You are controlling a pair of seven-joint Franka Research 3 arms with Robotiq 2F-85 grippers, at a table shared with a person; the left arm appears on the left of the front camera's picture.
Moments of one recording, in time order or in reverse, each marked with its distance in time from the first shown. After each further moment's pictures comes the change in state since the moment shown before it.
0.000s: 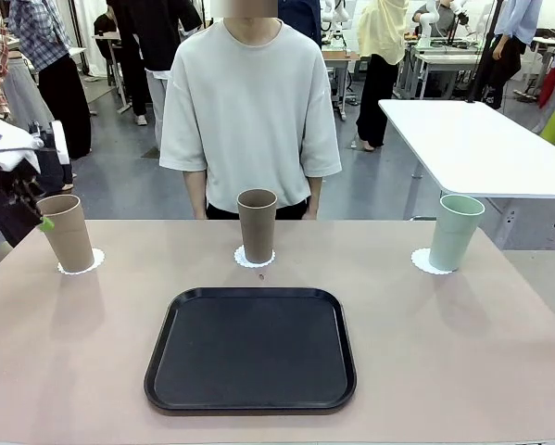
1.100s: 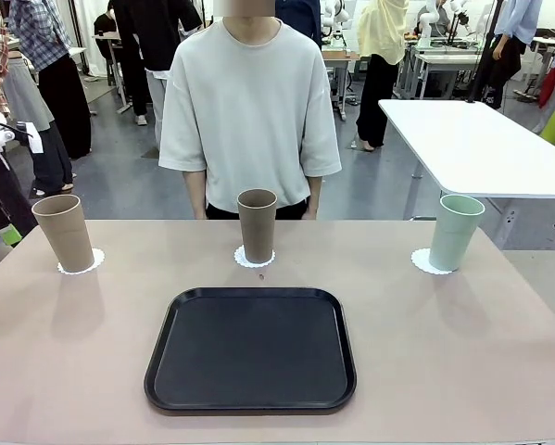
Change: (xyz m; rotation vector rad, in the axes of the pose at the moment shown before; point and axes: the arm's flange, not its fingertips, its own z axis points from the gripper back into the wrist) left arm -0.026 -0.010 0.043 -0.299 0.091 0.235; right arm 0.000 0.000 0.000 0.000 0.000 0.000
